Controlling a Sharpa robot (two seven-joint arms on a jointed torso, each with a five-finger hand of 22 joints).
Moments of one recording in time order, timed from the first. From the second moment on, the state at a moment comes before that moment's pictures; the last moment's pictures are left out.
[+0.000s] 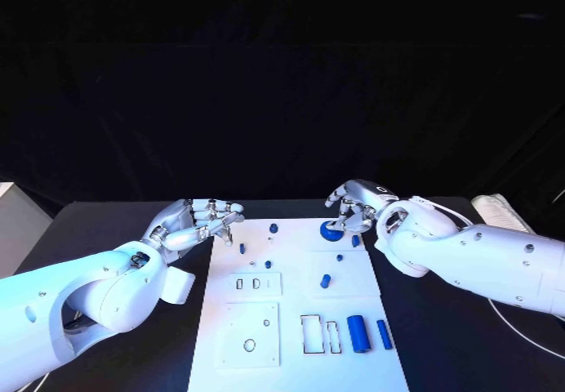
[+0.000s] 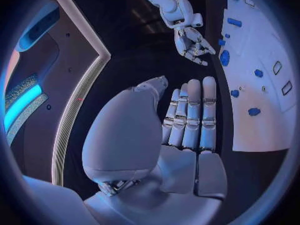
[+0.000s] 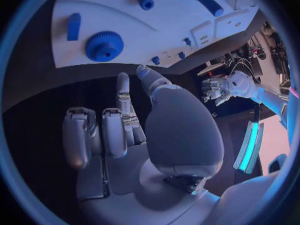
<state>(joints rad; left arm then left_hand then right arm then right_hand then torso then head) 1.22 -1.01 -0.01 1.72 -0.14 -0.29 0.39 1.49 -0.22 0.40 0.27 0.18 0.90 0.19 0.25 0.23 1.15 0.13 0.10 0.09 1.01 0.06 0.89 0.67 0.17 0.89 0.16 0.96 0.60 1.37 -0.78 -0.12 1.42 -1.37 -0.47 -0.23 1.33 -0.26 0.27 0.10 0.16 0.93 0.14 0.10 0.30 1.38 0.05 0.46 0.35 1.47 -0.02 1.43 1.23 0.04 1.46 0.08 1.46 1.31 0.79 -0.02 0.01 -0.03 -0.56</state>
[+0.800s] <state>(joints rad) 1.22 -1.01 -0.01 1.72 -0.14 -0.28 0.39 1.49 -0.22 0.40 0.27 0.18 0.90 0.19 0.25 0.22 1.15 0.13 0.10 0.09 1.01 0.06 0.89 0.67 0.17 0.89 0.16 0.96 0.60 1.36 -0.74 -0.13 1.31 -1.18 -0.37 -0.25 1.47 -0.19 0.08 0.28 0.21 0.88 0.16 0.21 0.36 1.47 0.08 1.57 1.31 1.47 0.00 1.57 1.31 0.01 1.46 0.11 1.56 1.31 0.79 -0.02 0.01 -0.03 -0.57</state>
